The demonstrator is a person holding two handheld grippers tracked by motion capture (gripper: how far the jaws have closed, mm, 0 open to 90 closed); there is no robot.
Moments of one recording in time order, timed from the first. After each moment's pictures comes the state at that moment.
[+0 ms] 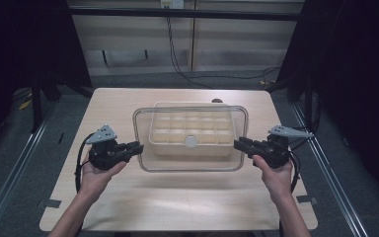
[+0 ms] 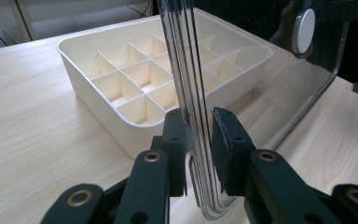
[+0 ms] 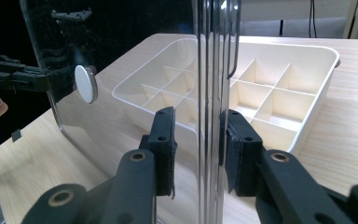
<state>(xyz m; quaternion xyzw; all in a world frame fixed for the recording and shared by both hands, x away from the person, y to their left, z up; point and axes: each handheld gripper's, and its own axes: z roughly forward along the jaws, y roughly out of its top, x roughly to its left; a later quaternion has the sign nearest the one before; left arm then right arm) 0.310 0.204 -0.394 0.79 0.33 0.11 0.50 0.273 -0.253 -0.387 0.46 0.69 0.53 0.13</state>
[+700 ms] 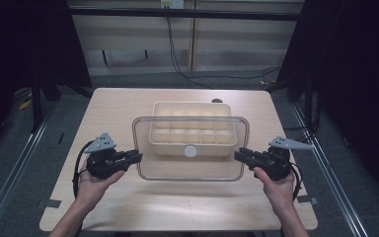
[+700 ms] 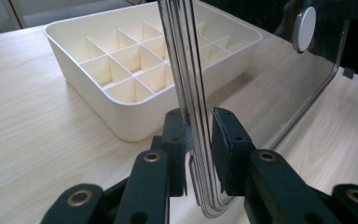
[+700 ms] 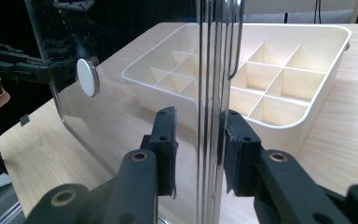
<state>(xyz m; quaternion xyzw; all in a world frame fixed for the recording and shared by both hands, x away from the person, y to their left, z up) 0.291 0.206 -0.401 0.80 0.32 0.10 0.49 0.247 -0.251 -0.398 0.46 0.70 0.53 0.13</state>
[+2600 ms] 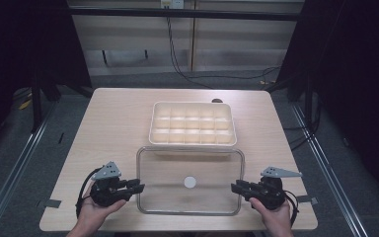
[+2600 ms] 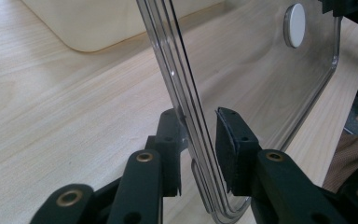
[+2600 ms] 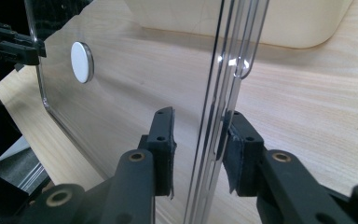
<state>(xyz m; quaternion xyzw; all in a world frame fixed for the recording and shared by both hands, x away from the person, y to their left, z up) 0.252 0.208 -0.456 0.83 0.33 0.04 0.45 0.205 -0.247 -0.463 0.50 0.73 0.47 0.06</state>
